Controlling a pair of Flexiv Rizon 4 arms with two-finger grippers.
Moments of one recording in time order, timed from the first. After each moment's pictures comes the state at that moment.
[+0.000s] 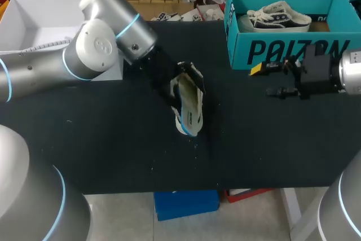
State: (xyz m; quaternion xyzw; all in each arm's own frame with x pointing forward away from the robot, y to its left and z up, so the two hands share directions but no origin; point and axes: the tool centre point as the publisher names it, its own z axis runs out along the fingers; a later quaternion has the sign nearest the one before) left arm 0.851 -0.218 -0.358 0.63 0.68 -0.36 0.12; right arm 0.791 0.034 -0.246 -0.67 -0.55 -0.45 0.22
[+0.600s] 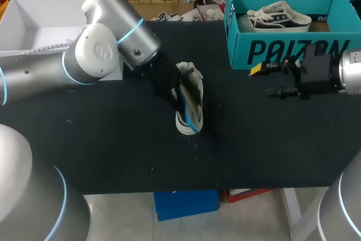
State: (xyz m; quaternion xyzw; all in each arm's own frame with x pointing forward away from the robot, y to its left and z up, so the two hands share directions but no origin) left arm 0.814 -0.220 -0.354 0.64 0.67 -0.36 0.11; right arm 0.791 0.035 -0.246 -0.67 -0.55 -0.45 0.22
